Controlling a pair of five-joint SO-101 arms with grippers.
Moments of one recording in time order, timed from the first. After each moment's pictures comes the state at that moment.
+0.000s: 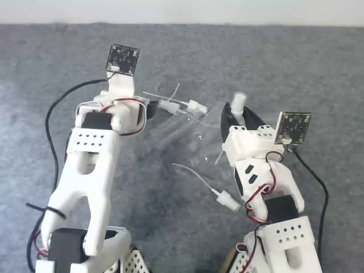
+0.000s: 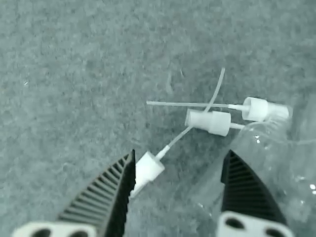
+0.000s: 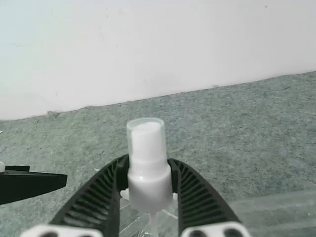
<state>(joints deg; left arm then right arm) -2.1 -17.6 33.7 48.6 -2.9 -16.2 -71.5 71.0 24.4 -18.4</state>
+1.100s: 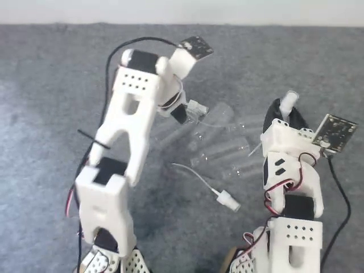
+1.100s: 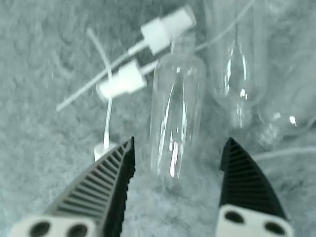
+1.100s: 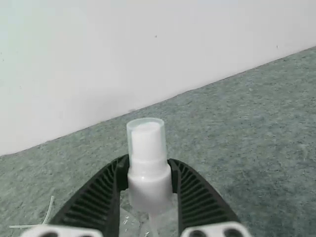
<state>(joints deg) 11.2 28.9 -34.8 98.1 -26.7 3.3 -71.5 71.0 24.4 -18.4</state>
